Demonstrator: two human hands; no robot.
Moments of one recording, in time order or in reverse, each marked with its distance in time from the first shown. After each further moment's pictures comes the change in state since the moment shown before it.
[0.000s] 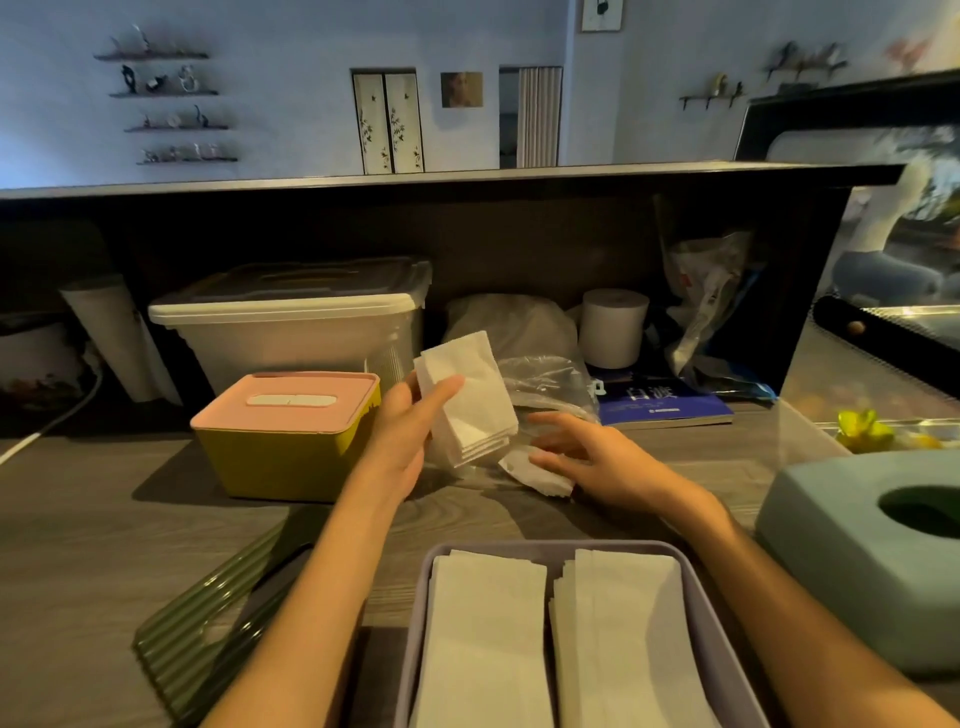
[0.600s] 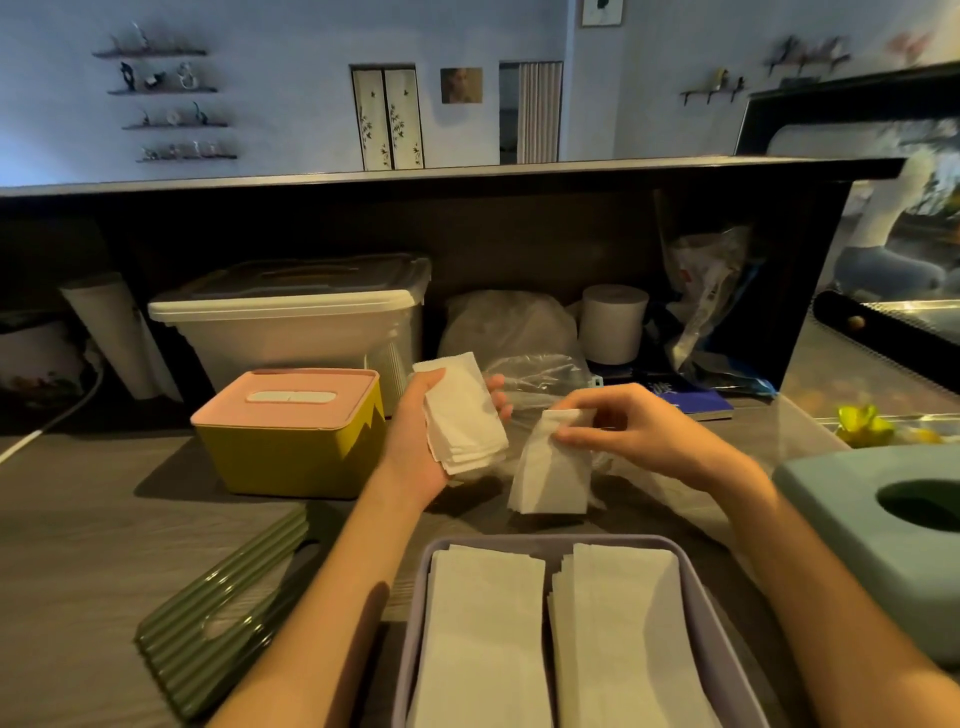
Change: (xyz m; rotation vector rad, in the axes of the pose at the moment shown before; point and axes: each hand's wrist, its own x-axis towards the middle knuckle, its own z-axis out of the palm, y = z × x) left_hand -0.015 0.000 0.016 -0.473 -0.196 -0.304; right_hand -0.018 -0.014 -0.041 0.186 0.017 -0.071
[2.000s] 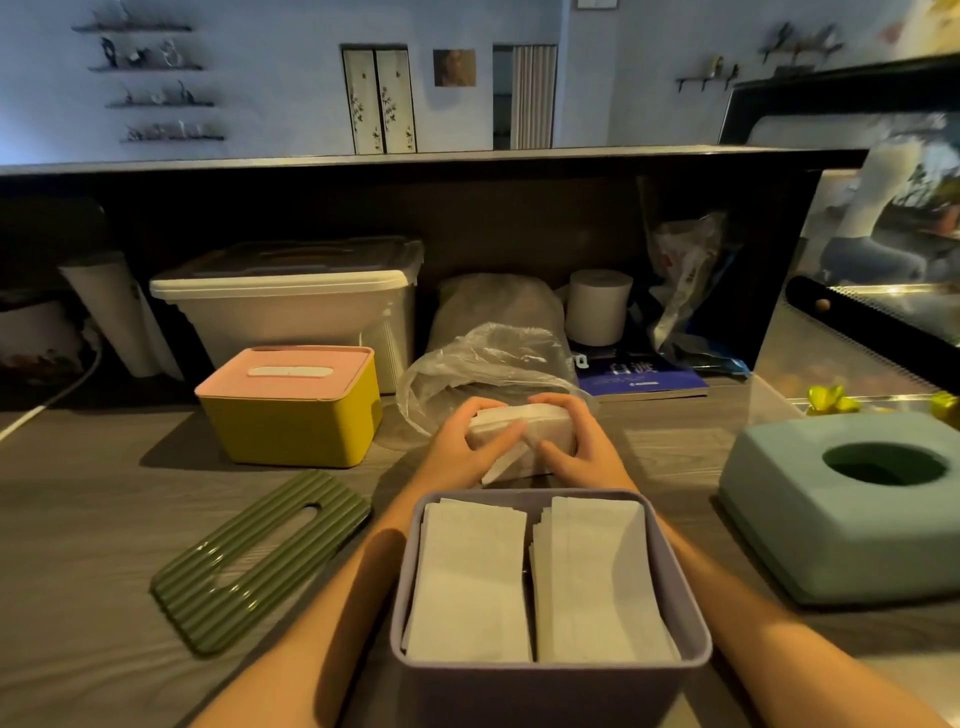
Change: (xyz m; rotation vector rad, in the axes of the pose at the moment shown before) left_hand -0.016 -0.051 -0.017 1.039 -0.090 0.357; right_hand -0.024 0.028 0.079 0.353 0.308 -0.041
